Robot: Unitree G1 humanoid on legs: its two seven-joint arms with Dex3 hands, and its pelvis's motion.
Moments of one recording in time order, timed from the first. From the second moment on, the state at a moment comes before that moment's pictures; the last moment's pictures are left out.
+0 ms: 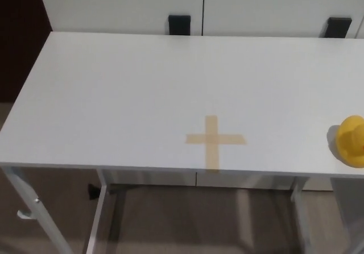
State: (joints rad) left_arm -0.11 0.61 -0.01 1.29 0.16 -0.12 0.01; right_arm 0.20 -0.78 -0.39 1.13 0.02 -0.18 0.13
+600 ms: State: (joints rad) left_arm -0.10 0.61 -0.01 1.30 0.16 -0.12 0.01; right_arm -0.05 -0.78 -0.53 0.86 0.11 -0.35 0.07
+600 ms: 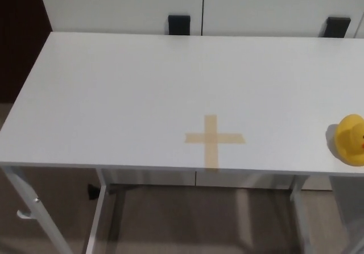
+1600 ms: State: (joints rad) left_arm -0.09 0.59 0.00 1.30 0.16 -0.12 0.01; right_arm -0.42 -0.55 -0.10 0.74 0.00 -0.23 0.14
